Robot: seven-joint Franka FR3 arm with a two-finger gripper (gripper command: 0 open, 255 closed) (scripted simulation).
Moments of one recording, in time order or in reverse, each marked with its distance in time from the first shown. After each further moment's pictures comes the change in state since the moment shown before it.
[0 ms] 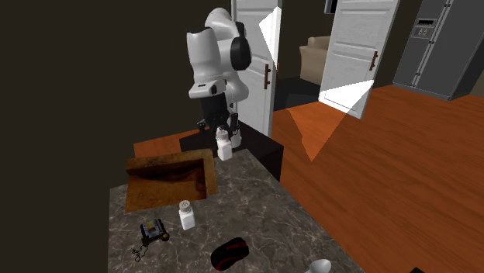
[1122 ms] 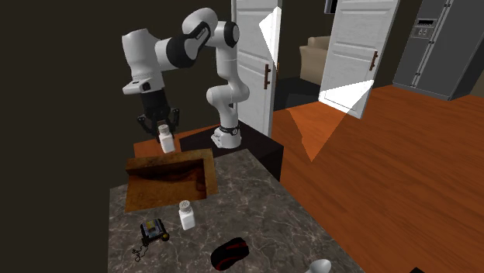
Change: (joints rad) arm -0.162 -0.023 -0.218 -0.012 0.035 -0.072 -0.387
